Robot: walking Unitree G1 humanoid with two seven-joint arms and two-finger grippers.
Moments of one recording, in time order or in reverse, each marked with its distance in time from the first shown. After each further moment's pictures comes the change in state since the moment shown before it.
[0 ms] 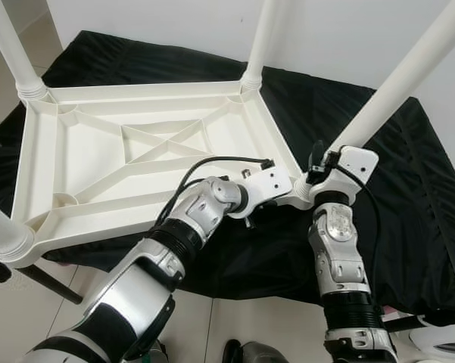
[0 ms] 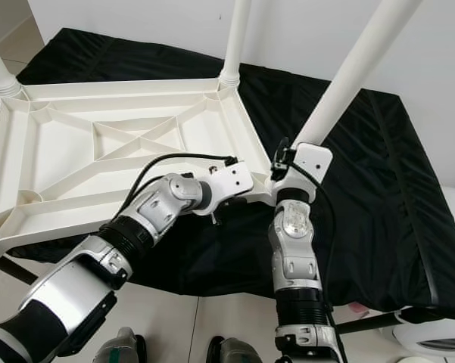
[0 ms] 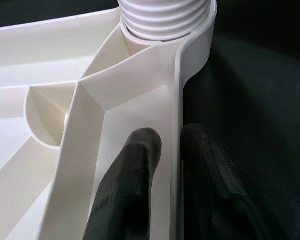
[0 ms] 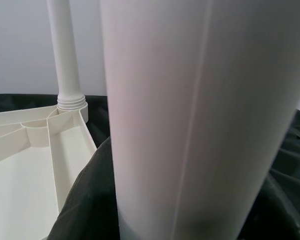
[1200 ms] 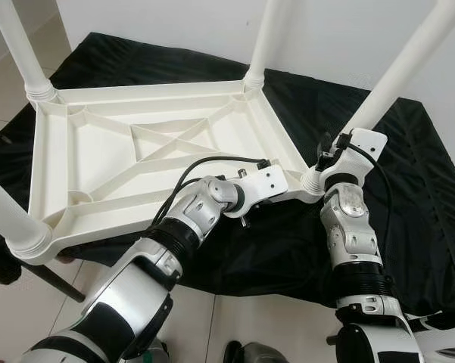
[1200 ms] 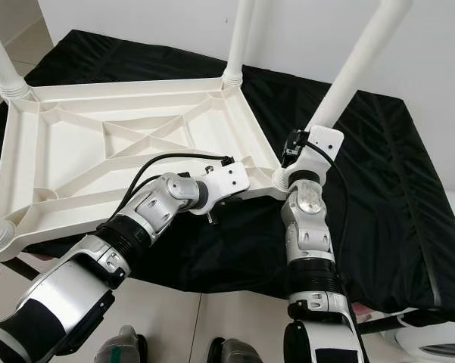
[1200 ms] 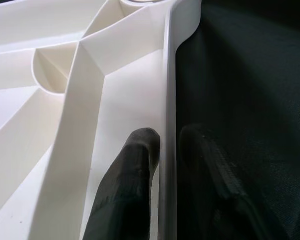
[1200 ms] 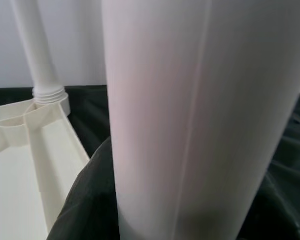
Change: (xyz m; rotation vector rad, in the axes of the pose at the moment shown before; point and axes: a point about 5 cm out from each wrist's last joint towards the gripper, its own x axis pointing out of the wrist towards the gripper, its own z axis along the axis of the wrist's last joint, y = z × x) left arm -0.001 0.001 -0.003 -0.002 0.011 0.003; right arm 0.033 -0.010 -0.001 0.038 0.105 -0.087
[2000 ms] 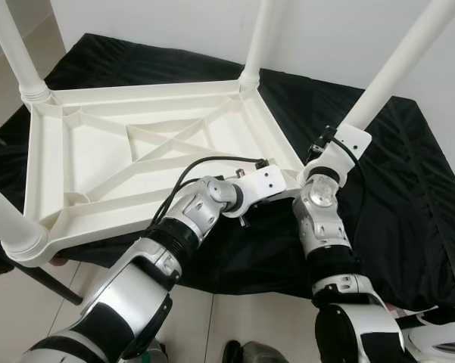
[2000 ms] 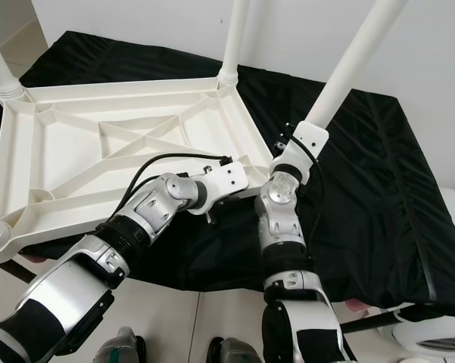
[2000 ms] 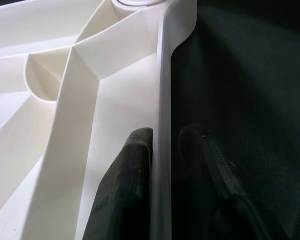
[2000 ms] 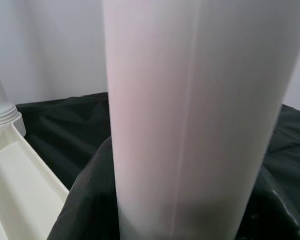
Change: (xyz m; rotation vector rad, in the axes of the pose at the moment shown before) left arm -0.001 0.001 -0.002 -0.009 0.012 0.002; right arm 0.005 0.035 -0.009 0.036 -0.030 -0.187
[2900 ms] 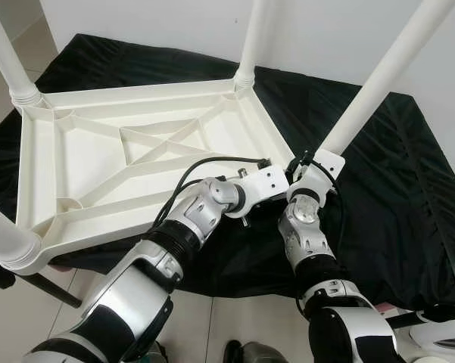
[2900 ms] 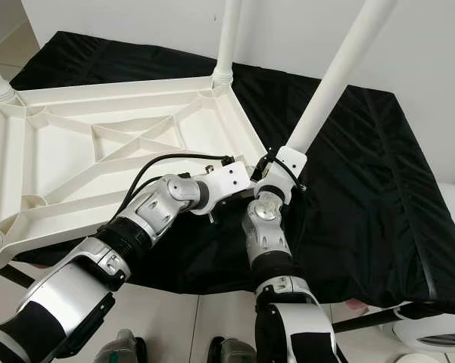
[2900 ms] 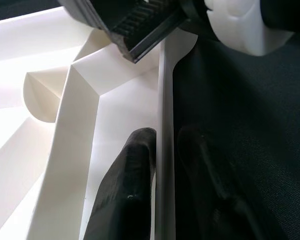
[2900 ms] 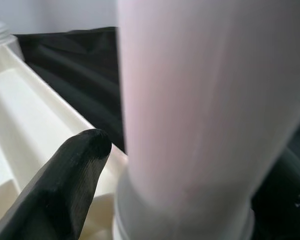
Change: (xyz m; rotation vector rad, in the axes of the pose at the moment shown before) left arm 0.000 0.000 0.006 0.010 -0.021 0.004; right arm -0.010 0.001 -0.032 -0.013 0.101 0.075
